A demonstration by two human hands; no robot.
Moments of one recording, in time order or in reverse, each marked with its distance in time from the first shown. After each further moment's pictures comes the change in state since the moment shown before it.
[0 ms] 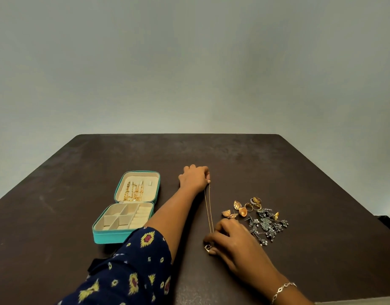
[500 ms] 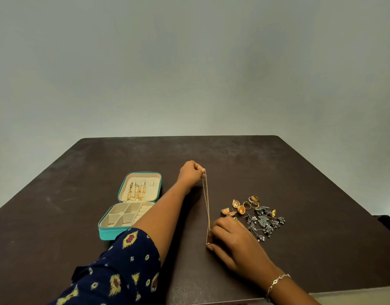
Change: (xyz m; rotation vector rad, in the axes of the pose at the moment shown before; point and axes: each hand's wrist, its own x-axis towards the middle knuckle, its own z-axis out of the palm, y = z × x) left_hand -0.010 -0.003 -0.016 -0.656 0.050 -0.134; right_hand 0.000 -0.004 -0.003 0.084 0.076 -0.065
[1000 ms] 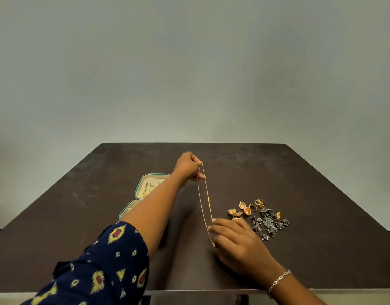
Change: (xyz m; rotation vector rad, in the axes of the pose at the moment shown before) left_hand -0.042 0.037 -0.053 -0.109 0.029 0.001; right_hand -0.004 -0.015 -0.009 -0.177 0.216 -0.336
